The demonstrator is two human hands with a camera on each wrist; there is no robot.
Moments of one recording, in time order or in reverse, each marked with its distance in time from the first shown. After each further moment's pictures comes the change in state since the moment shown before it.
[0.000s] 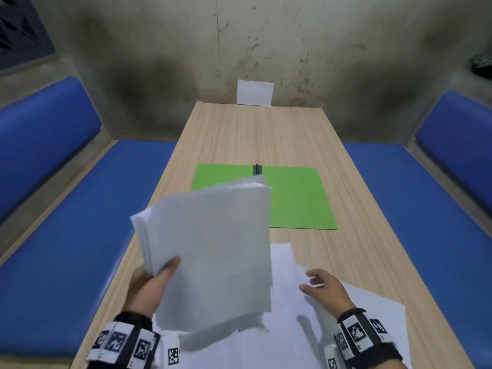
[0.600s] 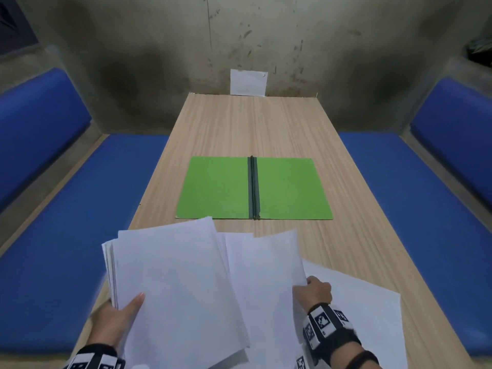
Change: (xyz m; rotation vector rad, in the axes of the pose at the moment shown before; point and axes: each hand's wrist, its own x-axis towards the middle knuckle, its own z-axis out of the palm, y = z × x) left_hand 0.024 -0.087 -0.057 0.086 0.108 -0.209; right_hand 0.010 0.007 0.046 -0.206 0.184 0.403
